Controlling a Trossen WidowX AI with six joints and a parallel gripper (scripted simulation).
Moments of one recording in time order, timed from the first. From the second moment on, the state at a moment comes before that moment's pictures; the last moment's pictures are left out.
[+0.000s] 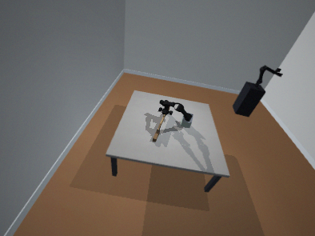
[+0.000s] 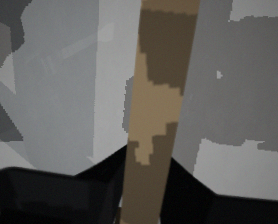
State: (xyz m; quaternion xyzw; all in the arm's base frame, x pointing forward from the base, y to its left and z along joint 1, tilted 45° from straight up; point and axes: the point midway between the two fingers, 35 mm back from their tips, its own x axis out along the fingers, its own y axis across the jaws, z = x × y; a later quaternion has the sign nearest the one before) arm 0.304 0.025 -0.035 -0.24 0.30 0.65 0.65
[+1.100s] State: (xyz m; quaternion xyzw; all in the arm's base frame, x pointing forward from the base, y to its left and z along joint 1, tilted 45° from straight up) arm 0.304 0.018 -0.041 -0.24 0.30 0.65 0.65
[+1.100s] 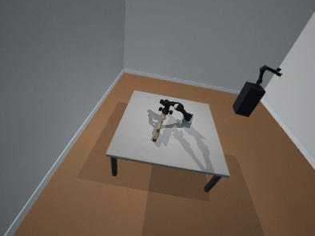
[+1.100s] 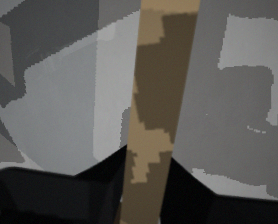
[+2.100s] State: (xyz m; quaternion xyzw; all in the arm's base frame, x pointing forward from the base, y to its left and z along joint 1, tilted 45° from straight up) arm 0.304 0.017 -0.041 -0.24 0.30 0.65 0.65
